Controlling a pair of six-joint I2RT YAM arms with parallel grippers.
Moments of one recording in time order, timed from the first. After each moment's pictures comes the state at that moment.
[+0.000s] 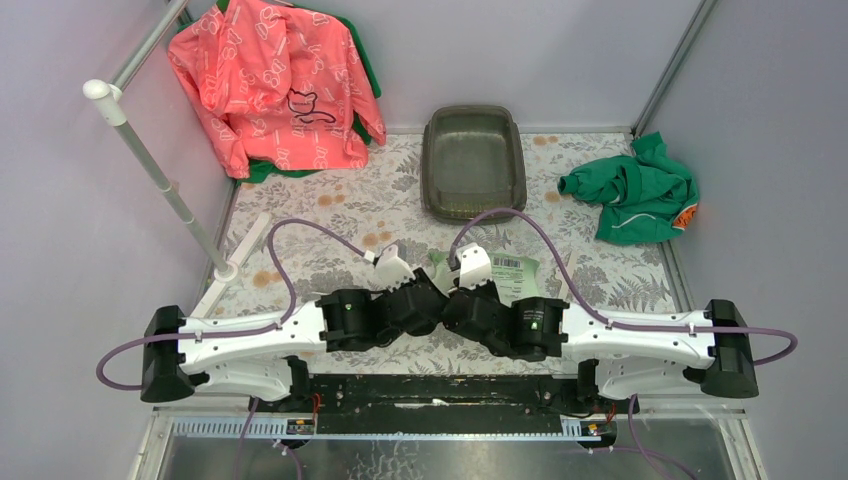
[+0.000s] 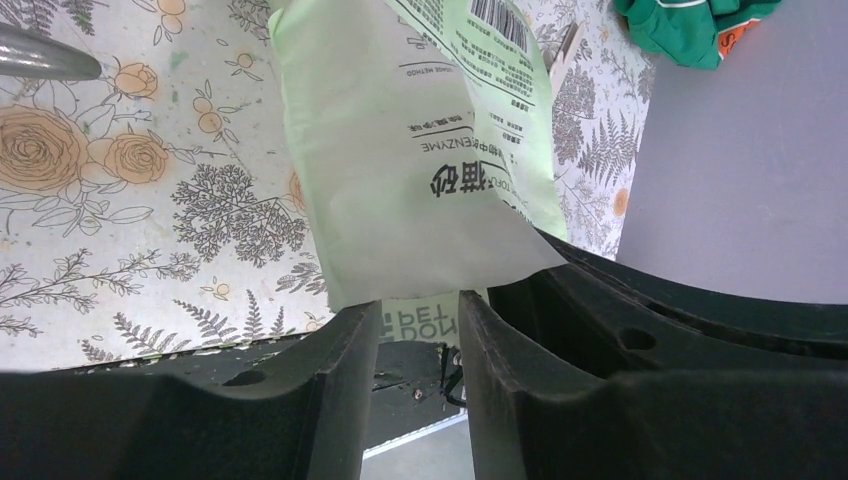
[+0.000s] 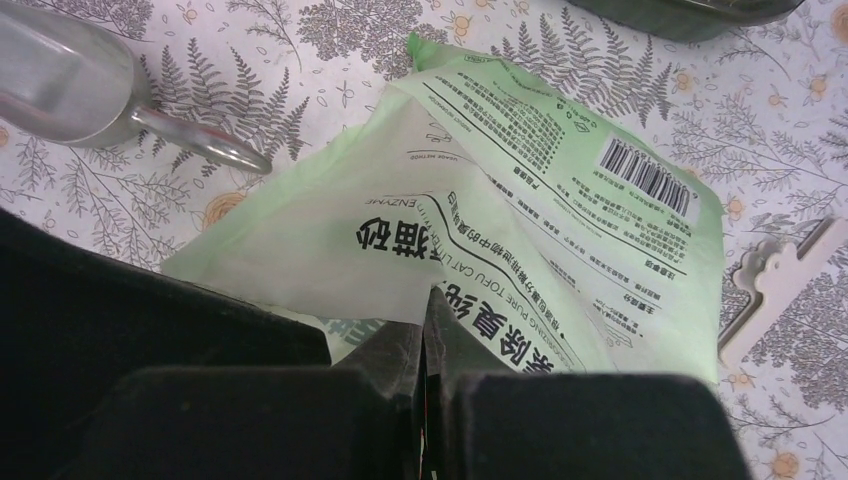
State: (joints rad) left arm -1.30 1.19 0.97 -0.61 -0.52 -1.50; right arm 1.38 1.19 0.94 -0.64 0.80 0.63
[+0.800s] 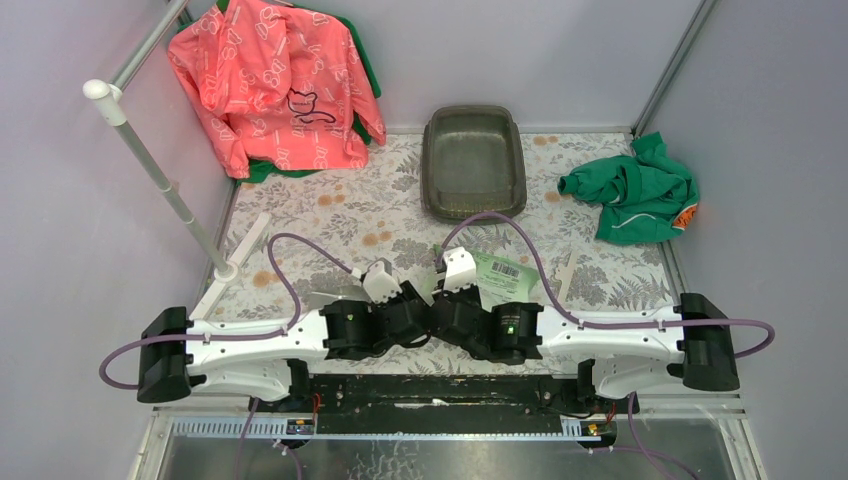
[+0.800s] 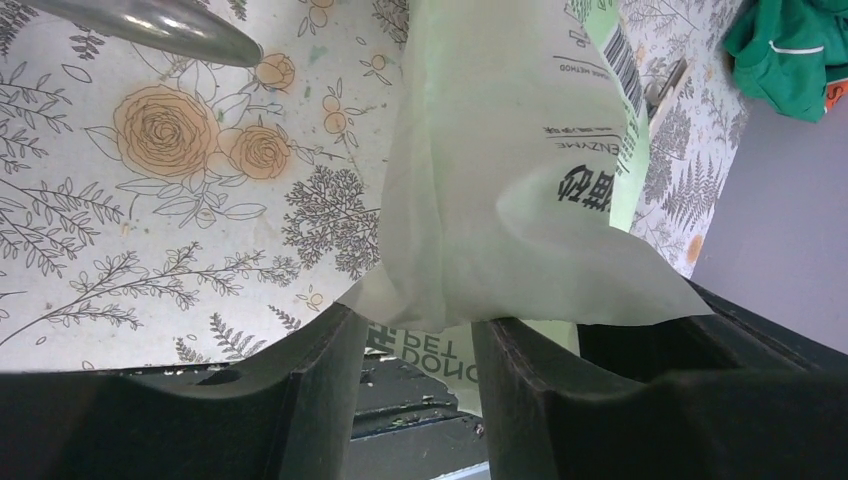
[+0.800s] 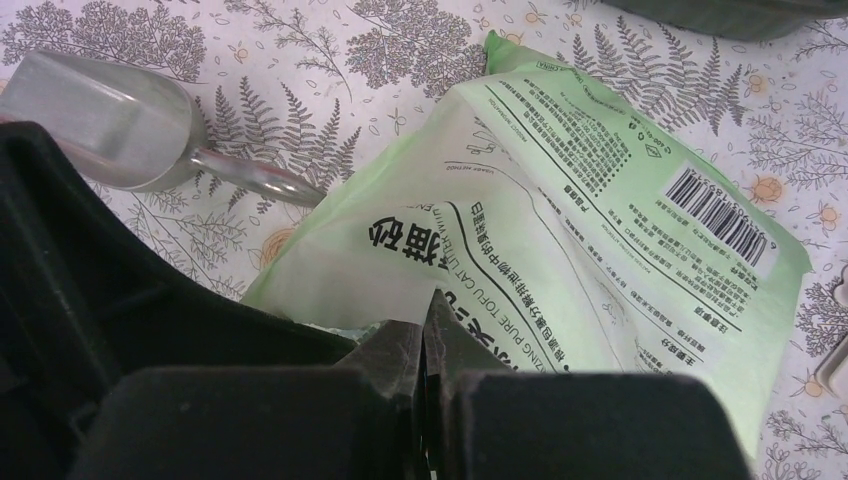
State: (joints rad) left arm -1.32 1.16 0.80 -0.61 -0.55 -1.64; right arm 1.40 1.30 0.93 -0.48 0.83 0.70
